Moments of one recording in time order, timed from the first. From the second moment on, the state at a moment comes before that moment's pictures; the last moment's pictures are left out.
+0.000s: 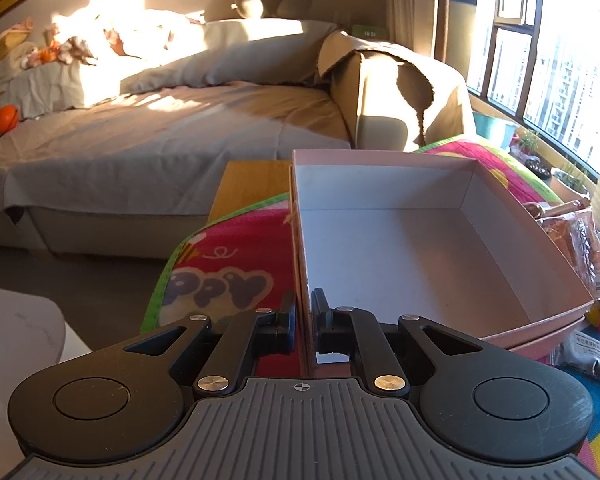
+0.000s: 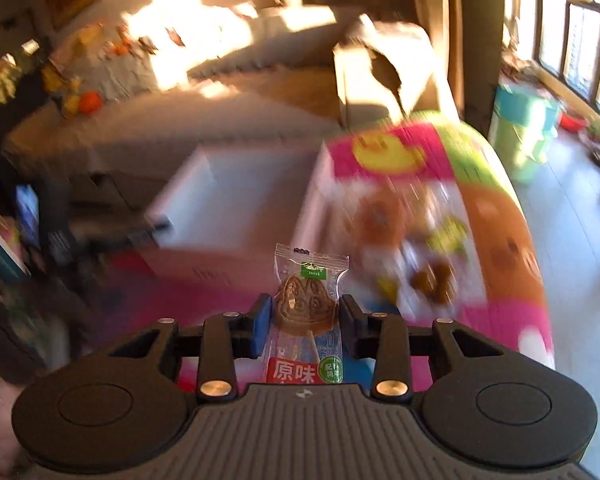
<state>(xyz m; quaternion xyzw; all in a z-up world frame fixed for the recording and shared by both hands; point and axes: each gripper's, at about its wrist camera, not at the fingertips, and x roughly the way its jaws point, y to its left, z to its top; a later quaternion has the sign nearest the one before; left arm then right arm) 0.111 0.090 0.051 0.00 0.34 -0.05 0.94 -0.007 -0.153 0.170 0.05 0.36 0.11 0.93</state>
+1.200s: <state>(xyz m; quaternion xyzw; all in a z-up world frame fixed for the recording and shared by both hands) 0.110 0.092 0.049 0.00 0.35 -0.05 0.94 0.025 -0.200 0.029 0.07 0.42 0.04 0.90</state>
